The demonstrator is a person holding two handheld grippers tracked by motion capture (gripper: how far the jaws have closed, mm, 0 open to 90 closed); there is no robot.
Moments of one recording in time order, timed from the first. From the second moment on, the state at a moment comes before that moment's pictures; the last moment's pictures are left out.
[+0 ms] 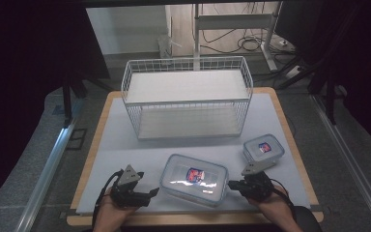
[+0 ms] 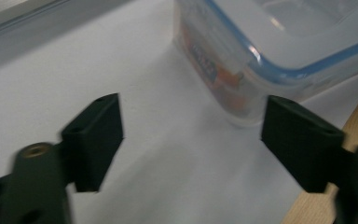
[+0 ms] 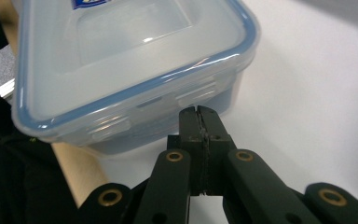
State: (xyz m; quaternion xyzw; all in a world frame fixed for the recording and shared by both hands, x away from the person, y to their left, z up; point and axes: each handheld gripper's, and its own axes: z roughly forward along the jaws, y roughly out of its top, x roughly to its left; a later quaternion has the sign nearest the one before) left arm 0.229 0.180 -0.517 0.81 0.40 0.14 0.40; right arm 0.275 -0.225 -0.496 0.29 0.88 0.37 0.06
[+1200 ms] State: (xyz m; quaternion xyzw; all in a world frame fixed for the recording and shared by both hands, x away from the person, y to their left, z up) left arm 0.243 0.174 -0.510 0.77 0.47 0.08 0.43; right arm 0.327 -0.201 -0.503 0.32 0.88 0.36 0.07
